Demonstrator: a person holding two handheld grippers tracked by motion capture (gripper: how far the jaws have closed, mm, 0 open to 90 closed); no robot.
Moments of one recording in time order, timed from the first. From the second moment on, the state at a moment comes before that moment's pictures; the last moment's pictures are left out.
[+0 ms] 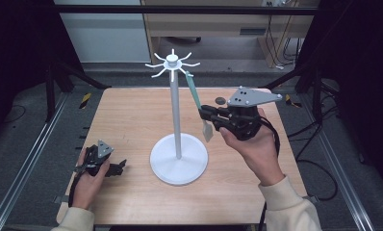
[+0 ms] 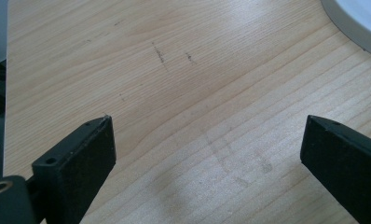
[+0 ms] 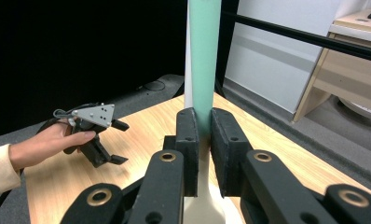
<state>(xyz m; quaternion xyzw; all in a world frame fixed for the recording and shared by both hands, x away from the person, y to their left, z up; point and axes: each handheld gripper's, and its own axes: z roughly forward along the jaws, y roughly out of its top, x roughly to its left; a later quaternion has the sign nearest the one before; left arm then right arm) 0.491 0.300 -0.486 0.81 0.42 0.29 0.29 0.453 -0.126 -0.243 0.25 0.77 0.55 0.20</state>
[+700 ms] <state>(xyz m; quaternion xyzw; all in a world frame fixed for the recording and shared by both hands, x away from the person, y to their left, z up) 0.491 0.300 -0.486 0.81 0.42 0.29 0.29 0.457 -0.154 -0.262 0.32 0.74 0.53 0.26</state>
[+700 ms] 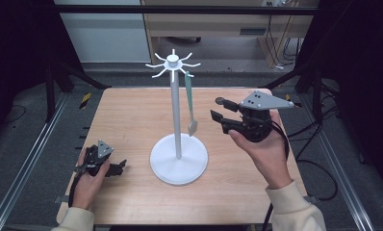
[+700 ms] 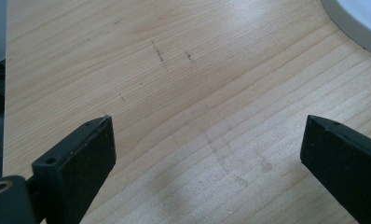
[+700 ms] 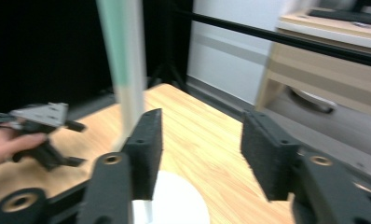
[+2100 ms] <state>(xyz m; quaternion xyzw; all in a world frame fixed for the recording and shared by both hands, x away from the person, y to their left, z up) 0.491 0.300 -0.487 0.81 0.42 0.29 0.29 0.474 -0.197 -0.444 0.45 0.74 0.42 0.25</state>
